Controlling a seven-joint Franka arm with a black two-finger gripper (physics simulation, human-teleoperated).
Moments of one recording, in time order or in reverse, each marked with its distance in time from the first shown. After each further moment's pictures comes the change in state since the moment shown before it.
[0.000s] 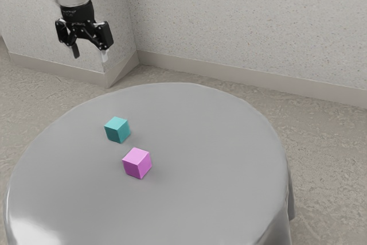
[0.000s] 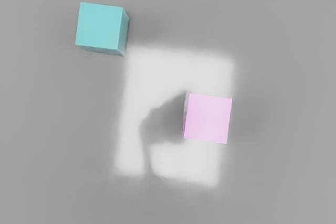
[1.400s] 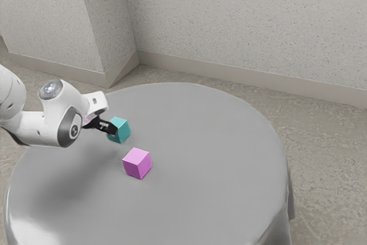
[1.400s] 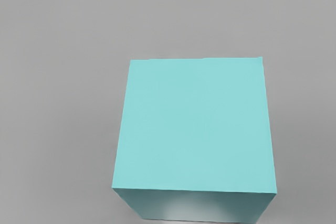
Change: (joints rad) arm 0.214 0.301 -0.021 -0.768 -0.060 1.624 0.337
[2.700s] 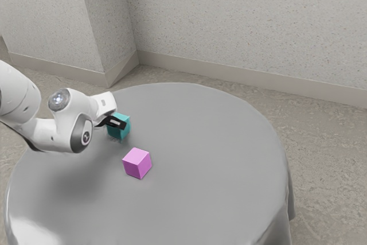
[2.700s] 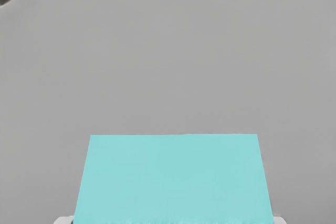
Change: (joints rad) arm 0.056 0.143 -0.087 0.085 0.001 0.211 0.027
